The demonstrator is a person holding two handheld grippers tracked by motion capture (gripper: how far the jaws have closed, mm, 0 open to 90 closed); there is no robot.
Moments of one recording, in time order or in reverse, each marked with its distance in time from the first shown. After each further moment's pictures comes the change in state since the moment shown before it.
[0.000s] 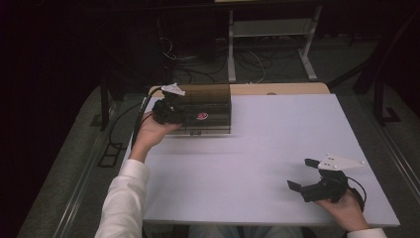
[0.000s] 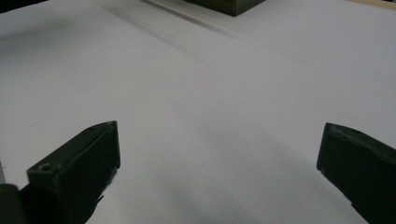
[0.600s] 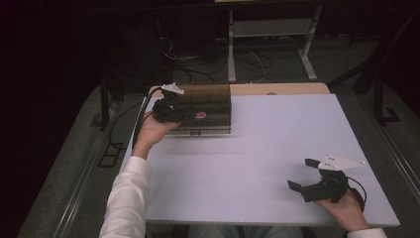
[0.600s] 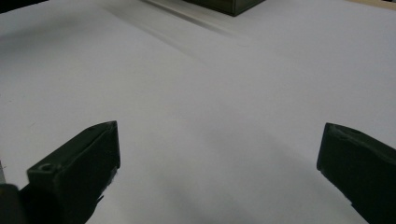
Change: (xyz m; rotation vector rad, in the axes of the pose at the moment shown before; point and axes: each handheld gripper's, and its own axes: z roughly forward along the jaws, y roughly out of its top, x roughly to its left) left arm 0.015 -0.004 0.011 0.015 0.019 -0.044; right arm 0.000 0.000 0.000 0.000 -0.001 0.001
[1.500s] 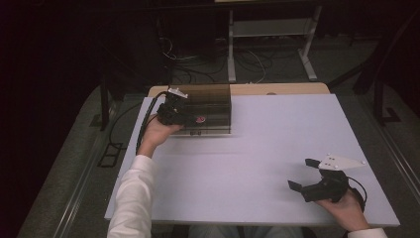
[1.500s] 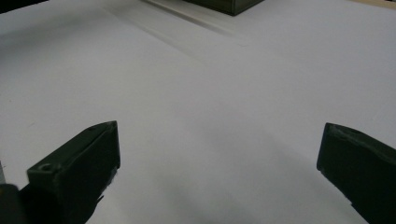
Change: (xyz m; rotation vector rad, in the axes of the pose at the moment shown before) left arm 0.011 -0.011 0.028 0.074 0.023 -0.051; right arm -0.001 -0.001 0.000 0.000 0.002 0.002
